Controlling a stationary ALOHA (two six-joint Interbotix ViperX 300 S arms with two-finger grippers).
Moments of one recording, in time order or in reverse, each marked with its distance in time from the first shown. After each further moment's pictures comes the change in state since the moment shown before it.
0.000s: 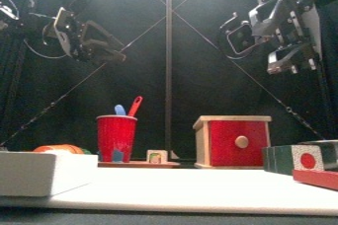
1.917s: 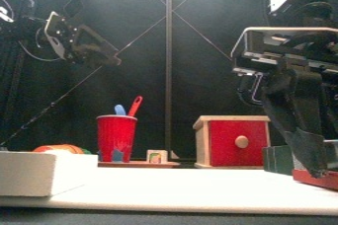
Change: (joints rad) left arm 0.002 -0.028 0.041 0.058 0.000 0.002; right arm 0.241 0.442 -0.270 -0.657 0.236 1.355
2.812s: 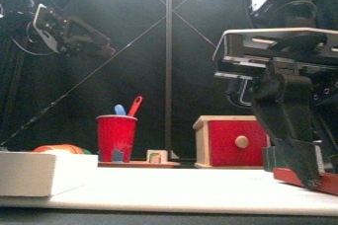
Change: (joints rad) left arm -0.017 -0.080 0.029 0.043 0.000 0.000; right arm -0.028 0.071 -0.094 0.009 0.075 -0.002
